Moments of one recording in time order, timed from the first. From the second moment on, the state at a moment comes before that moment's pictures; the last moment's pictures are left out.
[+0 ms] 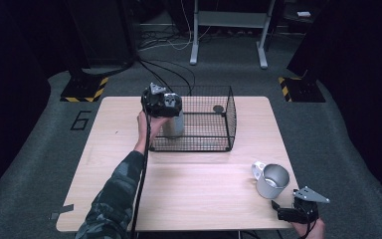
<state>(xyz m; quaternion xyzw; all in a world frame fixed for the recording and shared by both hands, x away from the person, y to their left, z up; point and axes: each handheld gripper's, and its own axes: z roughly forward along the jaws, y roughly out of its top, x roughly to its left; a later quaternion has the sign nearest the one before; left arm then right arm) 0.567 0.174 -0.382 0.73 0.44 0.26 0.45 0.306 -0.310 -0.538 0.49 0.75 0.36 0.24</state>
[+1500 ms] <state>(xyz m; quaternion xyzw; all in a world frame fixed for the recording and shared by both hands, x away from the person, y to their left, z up) 0.439 0.236 -0.374 0.78 0.36 0.24 0.45 0.306 -0.310 -0.538 0.50 0.75 0.36 0.24</state>
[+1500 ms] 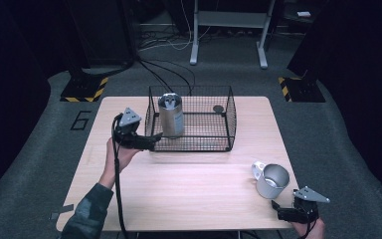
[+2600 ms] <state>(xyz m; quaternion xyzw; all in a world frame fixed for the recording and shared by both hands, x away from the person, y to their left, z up) 0.405 0.308 -0.531 0.78 0.50 0.21 0.33 0.307 -0.310 -0.538 0.50 0.75 0.36 0.24</state>
